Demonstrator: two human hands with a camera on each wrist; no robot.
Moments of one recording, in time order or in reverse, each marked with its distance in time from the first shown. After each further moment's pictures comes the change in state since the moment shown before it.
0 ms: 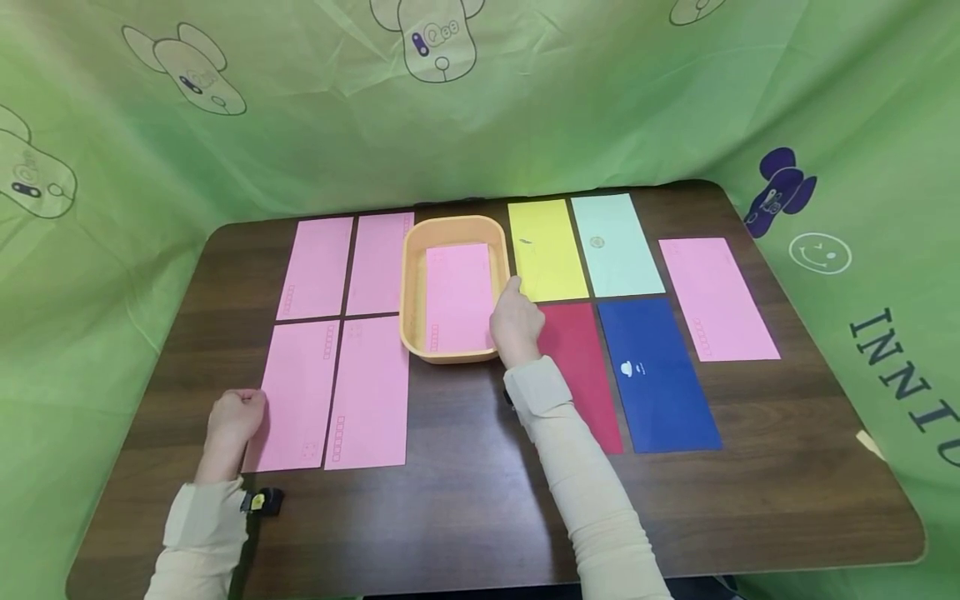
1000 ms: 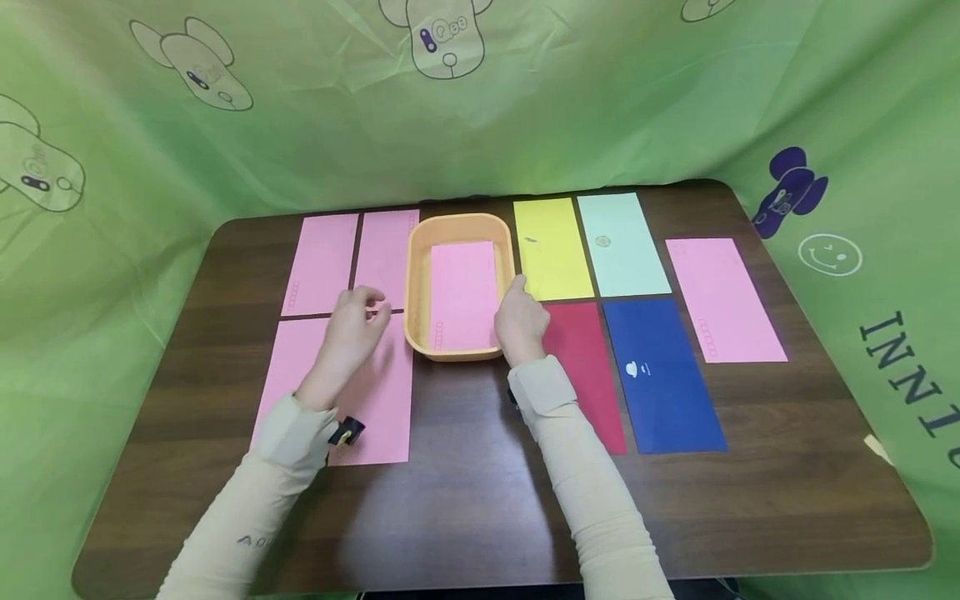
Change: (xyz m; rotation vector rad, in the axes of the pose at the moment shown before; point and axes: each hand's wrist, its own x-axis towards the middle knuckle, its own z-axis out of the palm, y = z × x) left_hand -0.027 0.168 0.038 -0.075 0.010 0.550; right_hand -0.001 -0.002 -0.002 -0.022 -0.016 -0.004
